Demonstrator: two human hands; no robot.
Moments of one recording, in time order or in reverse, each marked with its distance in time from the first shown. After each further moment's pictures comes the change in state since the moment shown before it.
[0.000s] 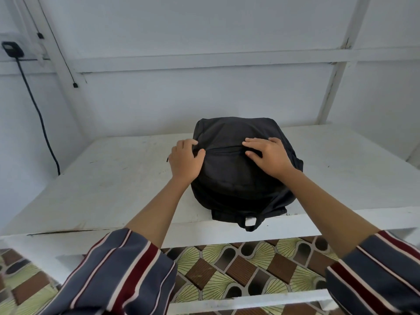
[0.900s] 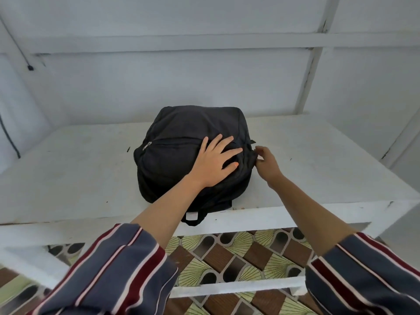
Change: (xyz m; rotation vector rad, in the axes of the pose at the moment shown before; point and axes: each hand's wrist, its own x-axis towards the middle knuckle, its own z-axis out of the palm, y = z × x) left_hand -0.046 0.122 0.109 0.230 -0.302 0.650; right_hand -0.060 0.113 -0.006 0.686 -0.083 0.718
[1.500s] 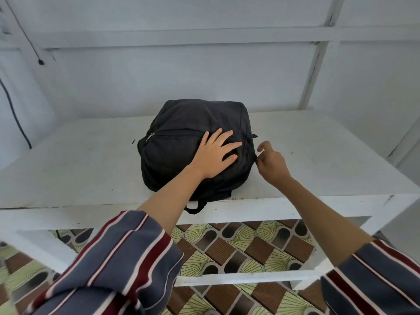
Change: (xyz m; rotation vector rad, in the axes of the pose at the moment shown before) left_hand -0.005 0.004 -0.004 0.040 -0.059 -0.045; right_hand -0.025 0.007 -0.016 -0.513 0.028 -0.355
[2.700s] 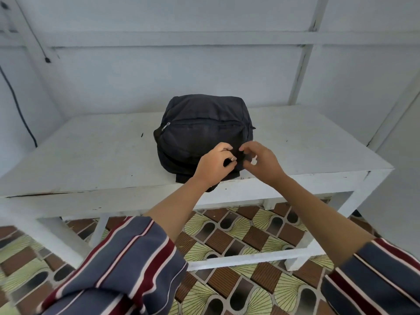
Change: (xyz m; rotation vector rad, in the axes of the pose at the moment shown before) left_hand -0.087 0.020 -0.015 -0.357 0.269 0.000; right_hand -0.079 -0.080 -0.016 0.093 0.019 -0.239
